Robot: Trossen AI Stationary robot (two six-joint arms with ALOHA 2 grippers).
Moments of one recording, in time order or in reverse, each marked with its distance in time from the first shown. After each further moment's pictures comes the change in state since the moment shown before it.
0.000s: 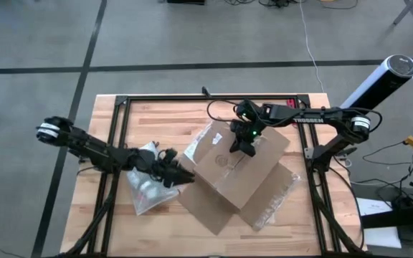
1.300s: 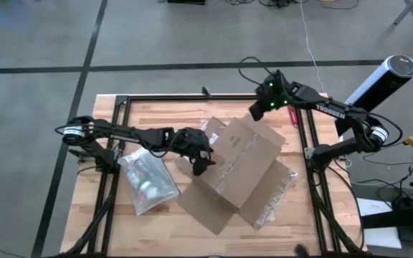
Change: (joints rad) left arm 0.271 0.341 0.542 -0.740 0.095 0.746; right arm -0.405 -0.243 -0.001 -0.187 0.701 0.106
